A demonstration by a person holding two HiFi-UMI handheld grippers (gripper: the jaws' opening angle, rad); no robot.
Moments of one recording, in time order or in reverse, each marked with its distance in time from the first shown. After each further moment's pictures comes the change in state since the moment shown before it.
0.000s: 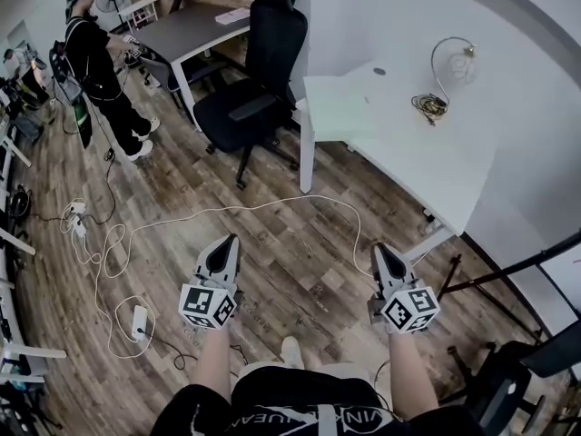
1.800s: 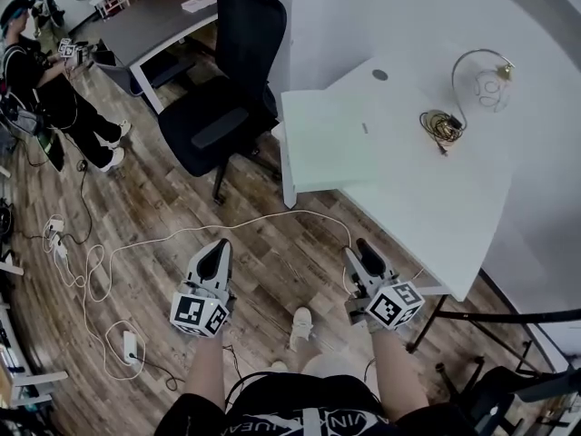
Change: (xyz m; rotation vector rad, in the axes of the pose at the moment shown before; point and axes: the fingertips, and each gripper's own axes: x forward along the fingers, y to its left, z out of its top) left arm 0.255 0.073 -0.035 -0.034 0.064 -0.023; right arm 0.241 -0.131 -0.002 0.265 0.078 0.067
